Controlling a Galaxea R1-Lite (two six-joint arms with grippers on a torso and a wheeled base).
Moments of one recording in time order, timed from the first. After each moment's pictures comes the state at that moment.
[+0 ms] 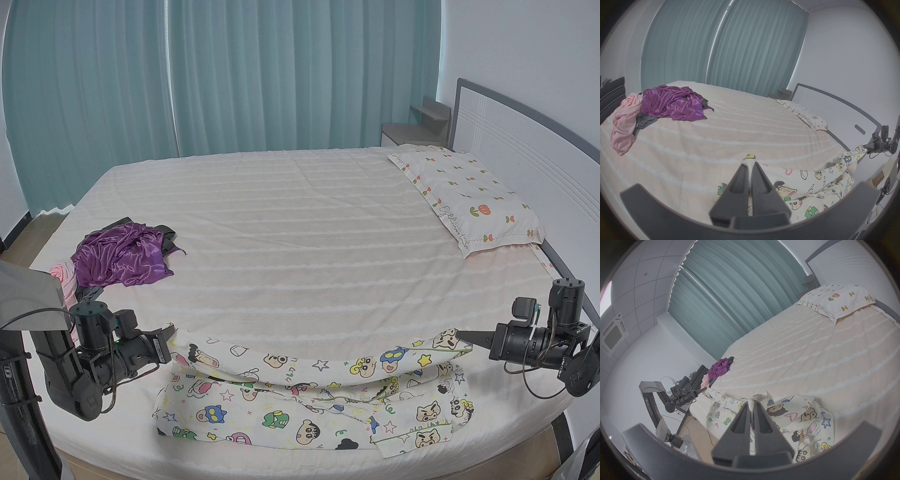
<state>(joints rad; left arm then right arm) -0.05 2.15 -0.29 -1.48 -0.23 -0.21 0.07 1.77 -0.24 -1.07 0.61 0.38</state>
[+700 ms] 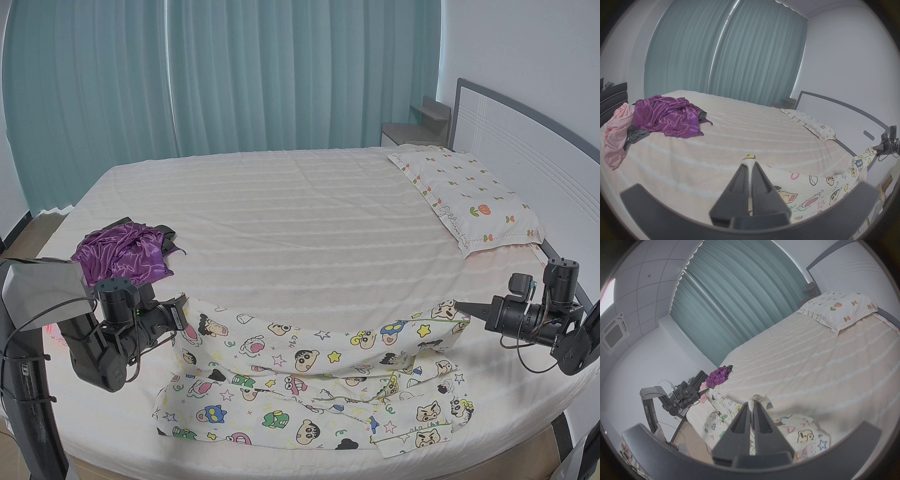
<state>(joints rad) -0.08 2.27 -0.62 -1.36 -0.13 -0.23 0.03 1.86 -0.43 -1.08 0.60 0.41</state>
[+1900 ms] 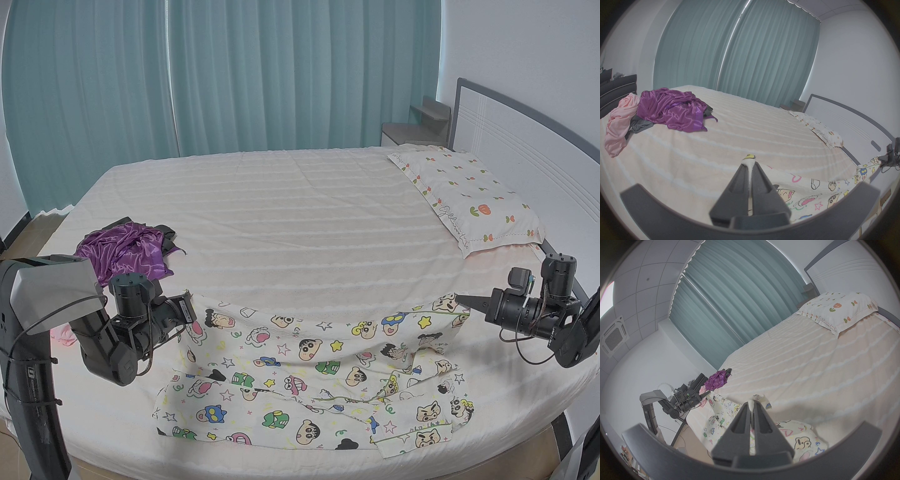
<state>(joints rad) -0.13 2.26 -0.65 -1.29 -0.04 -0.31 0.01 1.88 -0.44 -1.08 0.64 0.41</state>
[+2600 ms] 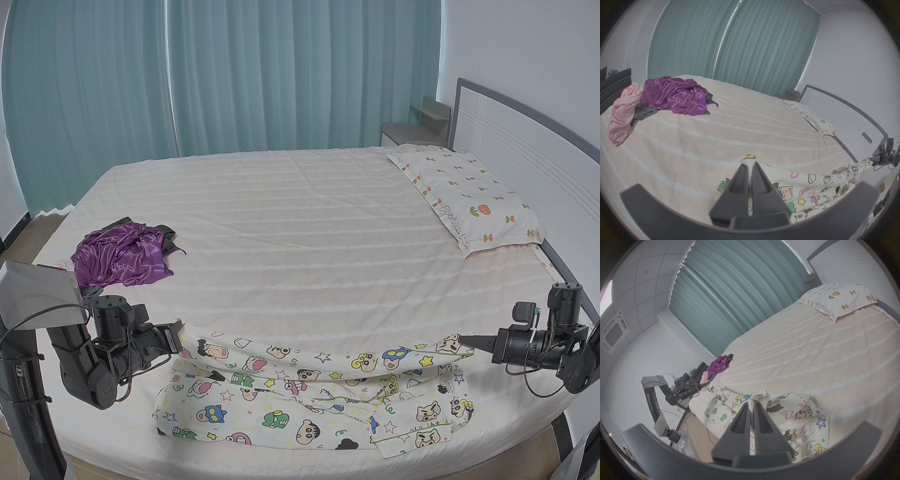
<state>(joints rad) -0.08 2.22 -0.40 -1.41 -0.16 -0.28 0.00 1.84 -0.24 -1.08 0.69 0.30</state>
